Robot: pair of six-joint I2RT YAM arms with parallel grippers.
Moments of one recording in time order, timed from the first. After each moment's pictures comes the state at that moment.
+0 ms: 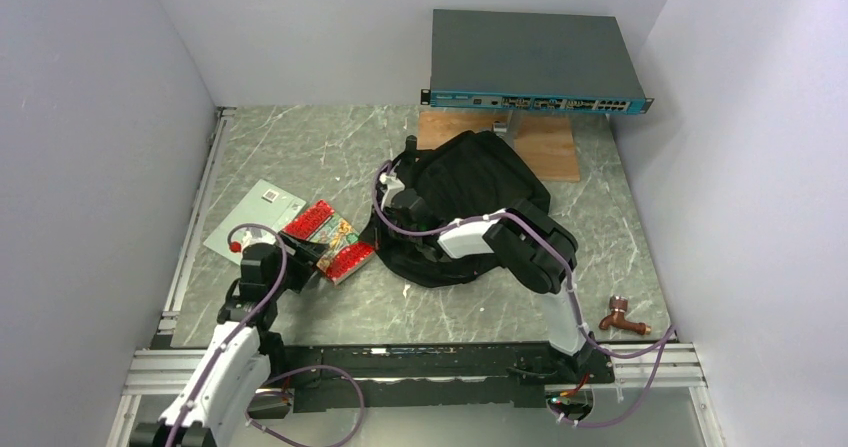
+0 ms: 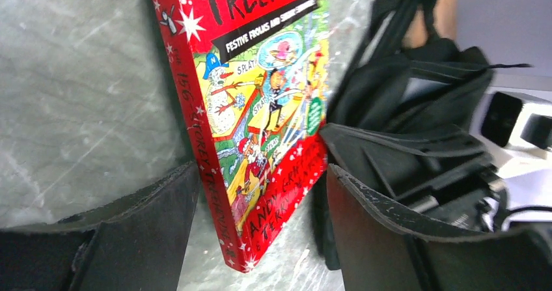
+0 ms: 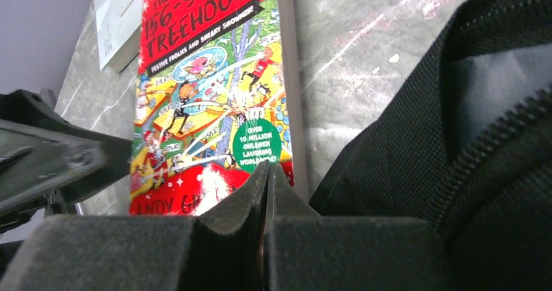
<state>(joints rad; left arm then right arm) -0.09 0.67 0.15 -0.09 0.11 -1.10 0.88 2.07 1.08 0.50 -0.21 0.62</state>
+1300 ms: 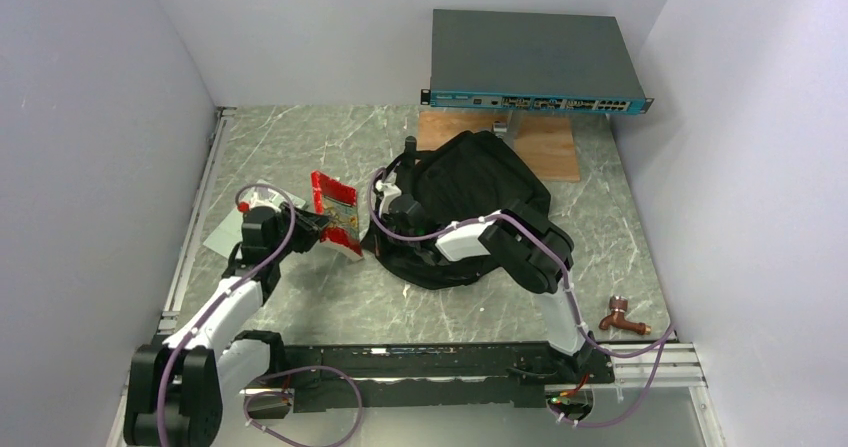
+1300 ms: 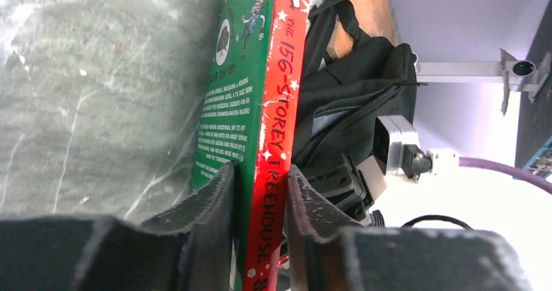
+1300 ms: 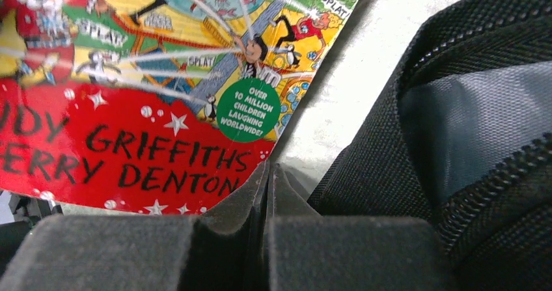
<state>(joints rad) -0.08 0.96 0.32 0.19 0.22 -1.11 0.90 2.09 1.09 0.49 -0.22 0.57</state>
